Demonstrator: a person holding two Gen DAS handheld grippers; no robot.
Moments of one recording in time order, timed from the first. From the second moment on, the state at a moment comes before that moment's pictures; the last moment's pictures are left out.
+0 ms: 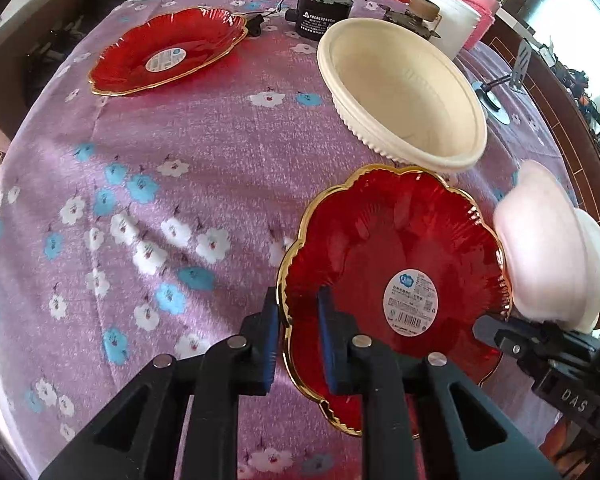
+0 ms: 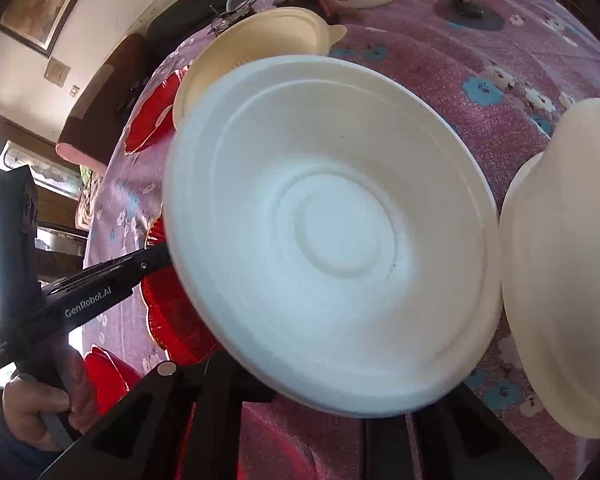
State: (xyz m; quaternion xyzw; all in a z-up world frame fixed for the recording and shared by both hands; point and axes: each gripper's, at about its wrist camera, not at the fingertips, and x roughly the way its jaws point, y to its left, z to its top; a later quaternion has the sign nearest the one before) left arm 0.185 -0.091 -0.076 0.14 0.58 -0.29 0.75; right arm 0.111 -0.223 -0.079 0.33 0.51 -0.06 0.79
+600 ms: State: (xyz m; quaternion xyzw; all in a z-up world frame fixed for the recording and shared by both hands) left arm 0.153 -0.030 -0.032 0.12 0.55 -0.27 0.78; right arm 0.107 -0.182 -0.050 0.28 0.51 0.00 0.81
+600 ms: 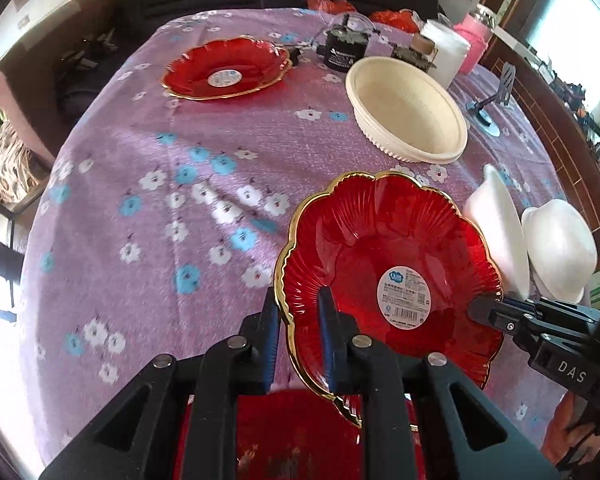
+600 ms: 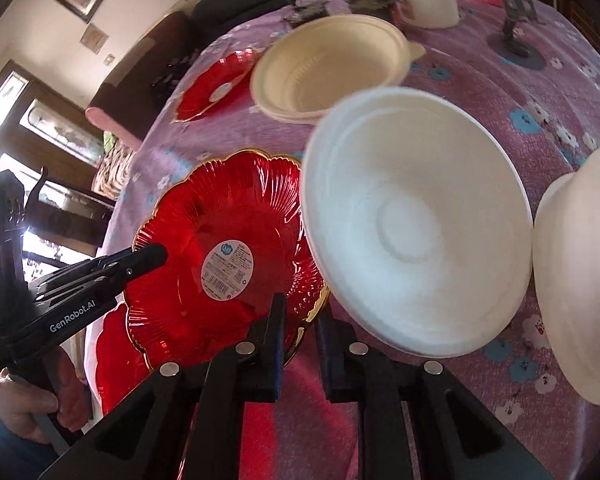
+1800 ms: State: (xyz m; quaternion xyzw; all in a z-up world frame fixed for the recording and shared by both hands) left arm 0.041 0.130 -0.037 0.02 0.57 -0.18 0.80; right arm 0.084 -0.050 -0.039 0.13 0.55 0.15 0.81
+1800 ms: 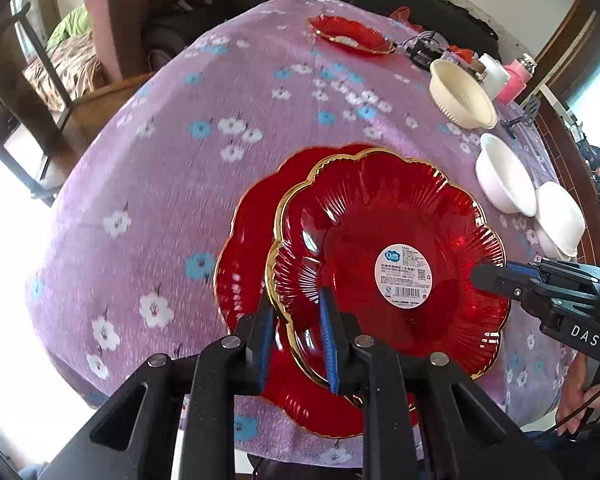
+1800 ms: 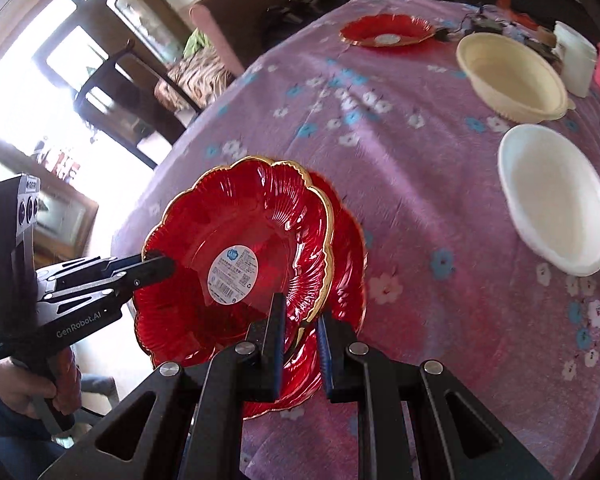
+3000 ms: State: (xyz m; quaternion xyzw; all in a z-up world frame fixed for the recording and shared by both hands) left arm 0.032 0.125 -0.034 0.06 0.55 -0.17 0.82; right arm 0.085 -0.045 -0.047 0.13 0.57 0.17 0.79
